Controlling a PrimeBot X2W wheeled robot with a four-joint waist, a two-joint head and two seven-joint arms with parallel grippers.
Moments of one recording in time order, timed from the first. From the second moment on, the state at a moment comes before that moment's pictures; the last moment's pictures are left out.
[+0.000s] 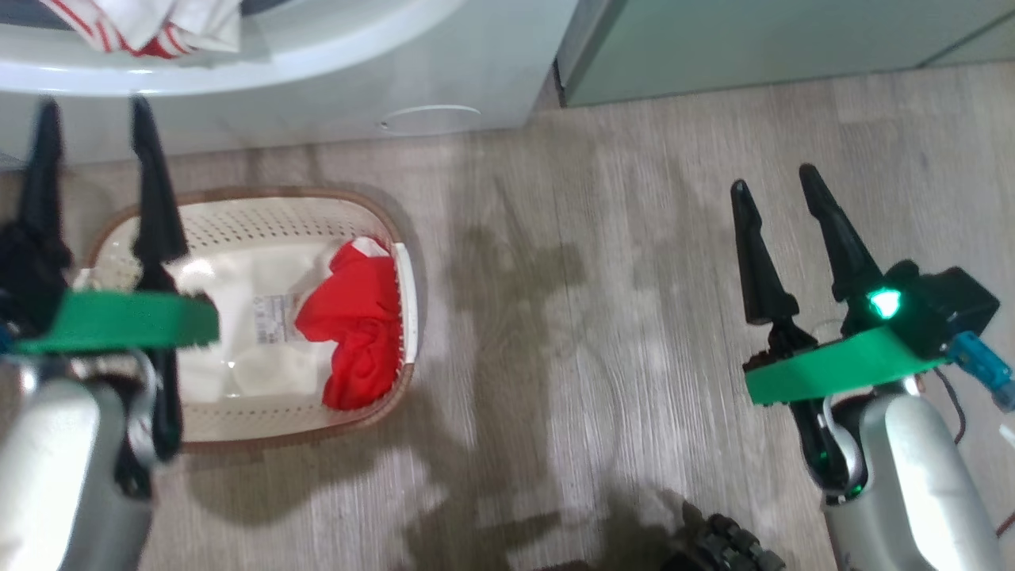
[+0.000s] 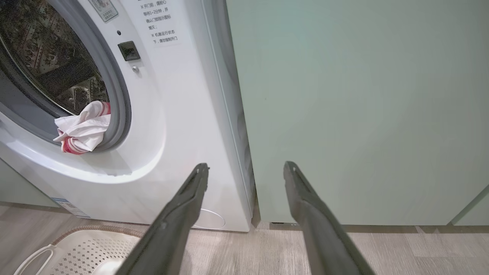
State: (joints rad) left arm -0.33 0.41 -0.22 -0.11 -0.45 0.33 -0.23; right arm -0.22 -0.04 0.06 0.03 0.24 0.13 -0.20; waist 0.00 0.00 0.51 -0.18
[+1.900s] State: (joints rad) left arm -0.73 0.47 -0.32 0.16 -0.55 0.14 0.12; right arm -0.23 -0.04 0.14 0.04 0.30 0.13 -0.20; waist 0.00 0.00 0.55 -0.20
